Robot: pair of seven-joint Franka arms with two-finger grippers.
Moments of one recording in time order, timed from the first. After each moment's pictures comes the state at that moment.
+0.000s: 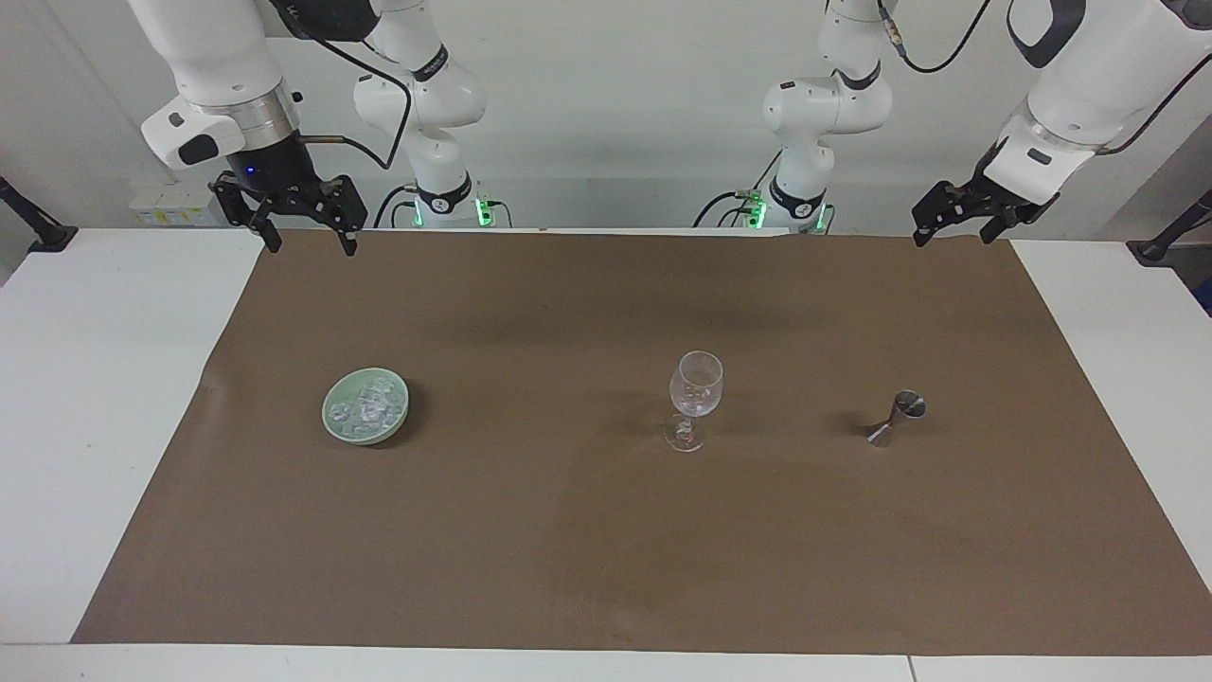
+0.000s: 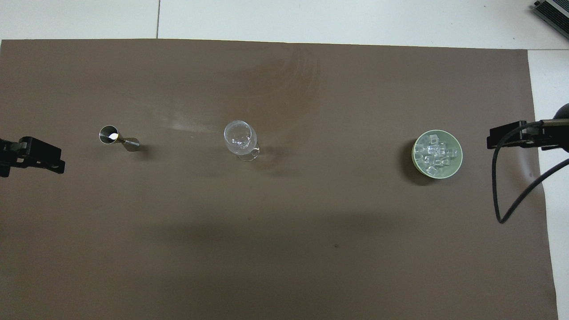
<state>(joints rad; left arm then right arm) 0.01 -0.01 -0.06 -1.54 -0.02 1.37 -0.06 0.06 -0.02 -0.05 -1.56 -0.03 1.57 0.06</state>
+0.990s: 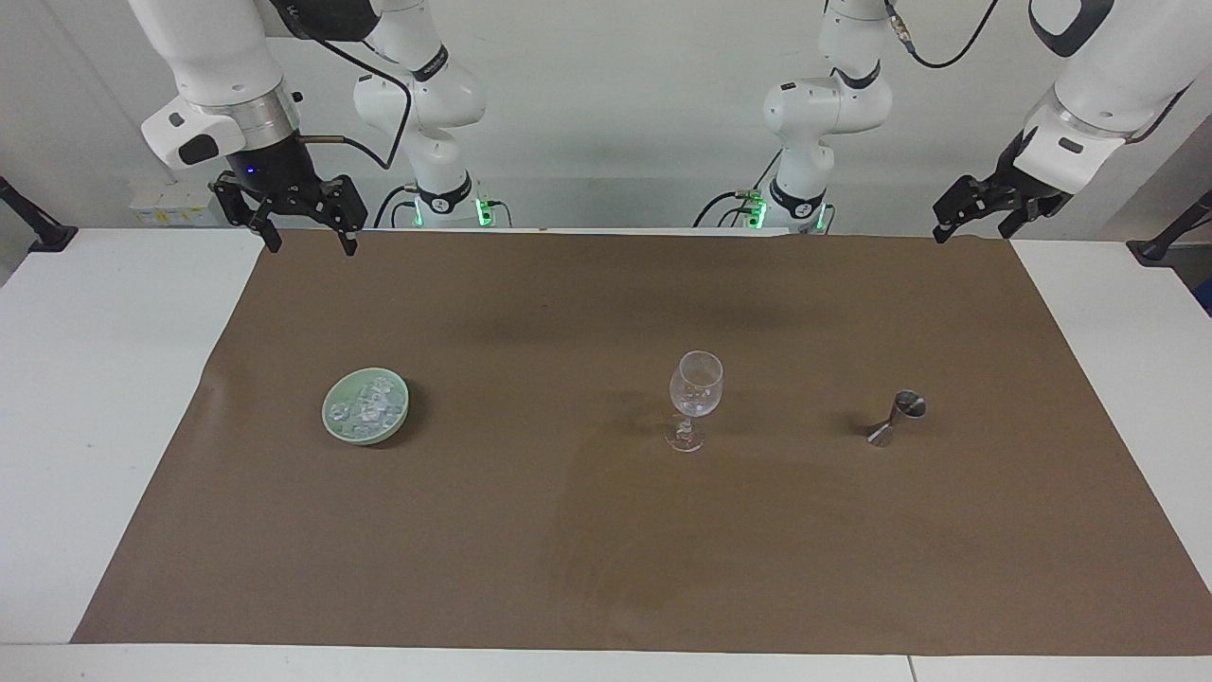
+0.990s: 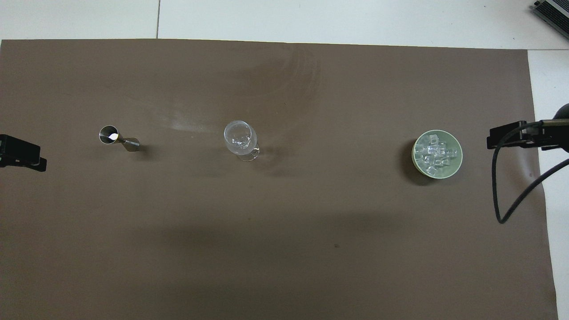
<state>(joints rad) 0.06 -0.03 -0.05 -1.54 -0.03 1.38 -0.06 0.06 -0.02 -0.05 -1.56 -0.03 1.57 0.06</state>
